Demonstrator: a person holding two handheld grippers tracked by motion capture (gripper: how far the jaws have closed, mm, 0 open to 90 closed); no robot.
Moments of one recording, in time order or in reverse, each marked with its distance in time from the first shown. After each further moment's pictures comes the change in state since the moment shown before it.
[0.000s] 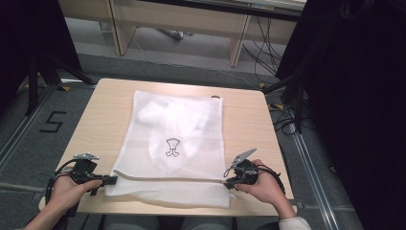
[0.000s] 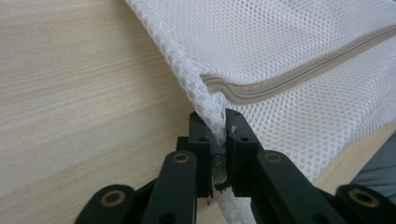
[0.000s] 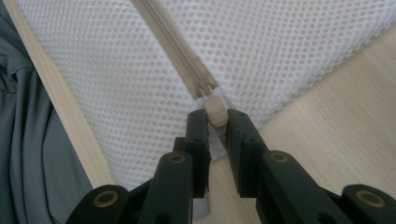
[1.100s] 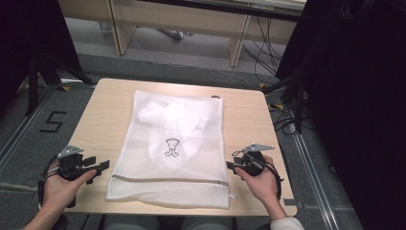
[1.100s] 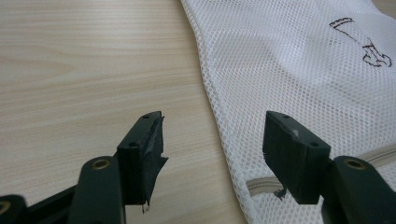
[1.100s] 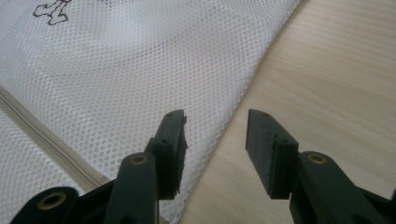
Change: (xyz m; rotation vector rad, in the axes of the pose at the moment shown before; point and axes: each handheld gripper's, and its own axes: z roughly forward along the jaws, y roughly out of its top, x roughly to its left) left arm 0.011 0.004 -0.018 -0.328 0.214 -0.058; right arm -0.016 -0.001 -0.008 -0.372 -0.231 0.303
